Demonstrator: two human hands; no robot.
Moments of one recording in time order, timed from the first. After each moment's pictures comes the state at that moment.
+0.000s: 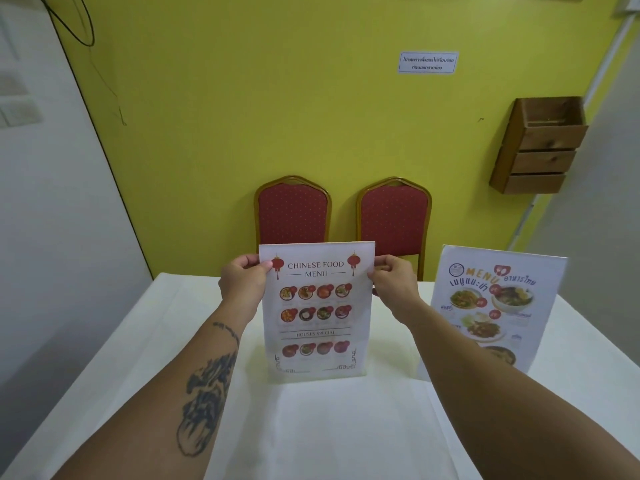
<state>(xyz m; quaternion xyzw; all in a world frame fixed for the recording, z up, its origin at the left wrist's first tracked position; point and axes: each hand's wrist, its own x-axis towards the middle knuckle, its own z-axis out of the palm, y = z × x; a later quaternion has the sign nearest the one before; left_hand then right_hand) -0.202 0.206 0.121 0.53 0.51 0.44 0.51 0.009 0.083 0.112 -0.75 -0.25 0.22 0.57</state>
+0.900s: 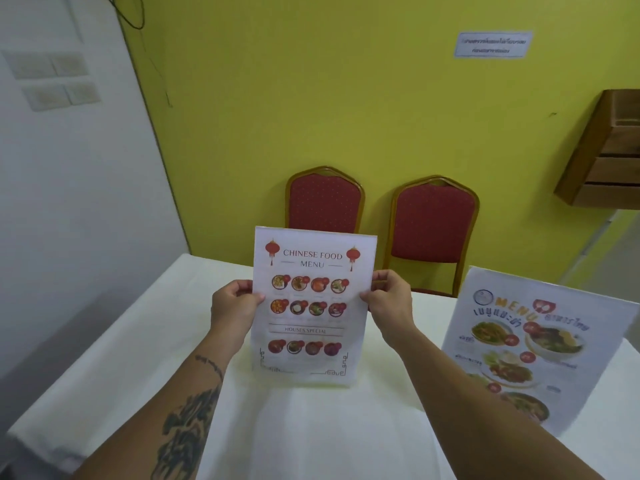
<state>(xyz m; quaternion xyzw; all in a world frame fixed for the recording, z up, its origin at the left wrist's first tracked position) -0.209 0.195 0.075 0.49 0.58 0.43 0.49 0.023 0.112 0.078 -0.70 -0.29 0.30 0.59</state>
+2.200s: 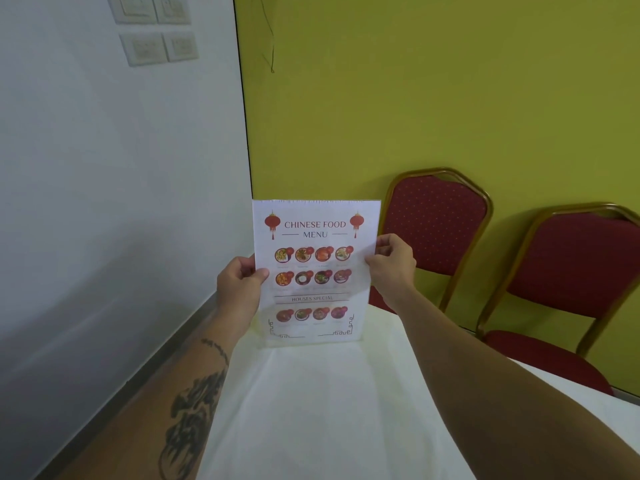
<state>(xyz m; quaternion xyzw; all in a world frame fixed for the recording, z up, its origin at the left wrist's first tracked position) -0.385 0.461 0.051 0.42 0.63 0.47 0.45 -0.153 0.450 0.083 -0.74 -0.37 0.27 0.50</state>
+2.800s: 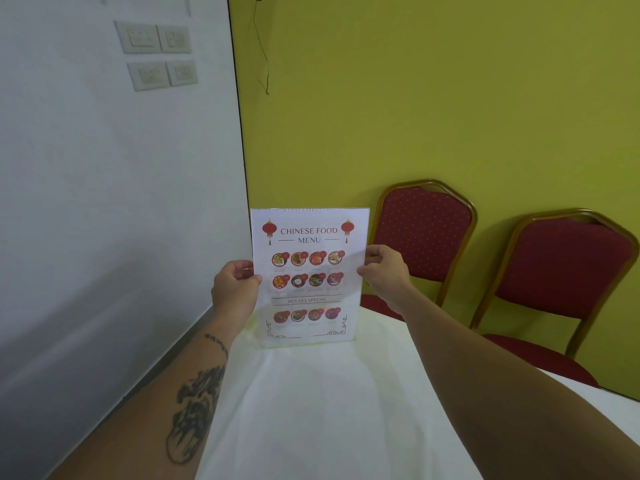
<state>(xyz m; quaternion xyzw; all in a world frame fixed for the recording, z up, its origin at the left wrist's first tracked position) -0.384 0.441 0.070 0.44 0.65 0.46 0.40 -0.144 0.421 0.098 -0.72 -0.41 0.34 0.43</state>
